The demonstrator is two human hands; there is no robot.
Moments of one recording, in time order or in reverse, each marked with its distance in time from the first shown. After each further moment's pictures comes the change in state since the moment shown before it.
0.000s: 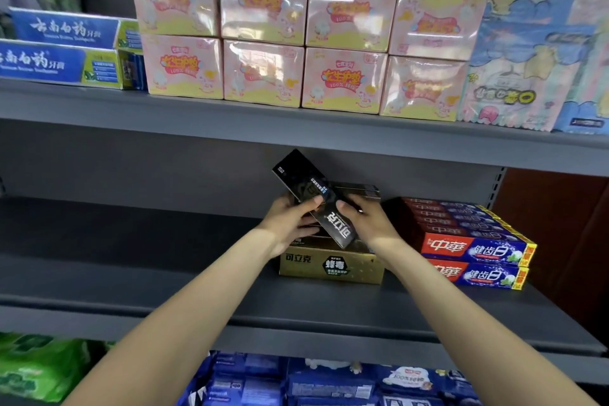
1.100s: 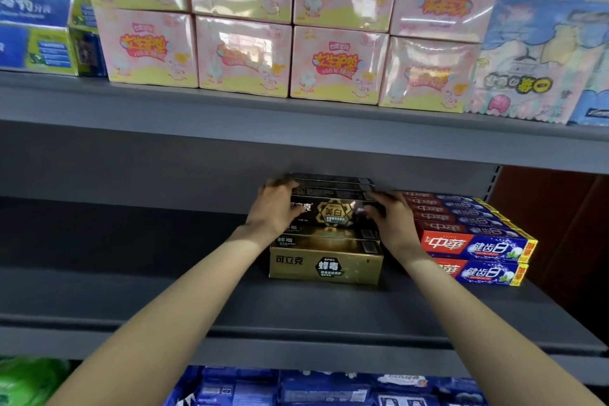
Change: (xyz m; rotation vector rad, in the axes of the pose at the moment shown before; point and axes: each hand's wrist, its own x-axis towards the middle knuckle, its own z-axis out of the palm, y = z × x) left_hand 0.050 -0.008 -0.019 1.382 0.143 0.296; right_hand 0.032 0.055 -0.041 -0.557 0.273 -0.160
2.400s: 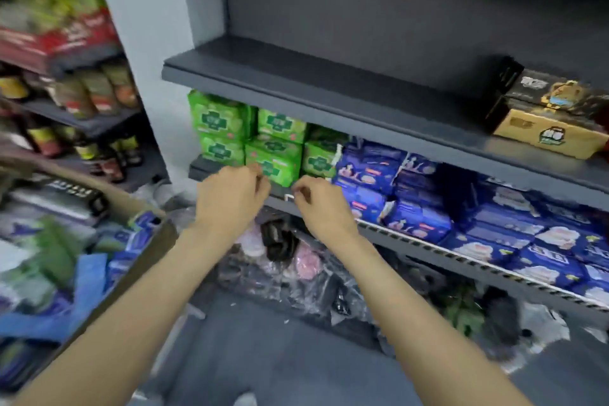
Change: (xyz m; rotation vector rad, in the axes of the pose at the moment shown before) left_hand -0.459 -0.274 -0.194 0.322 0.122 -0.411; right_hand -0.375 -0.403 0.208 0.076 -0.553 -0.240
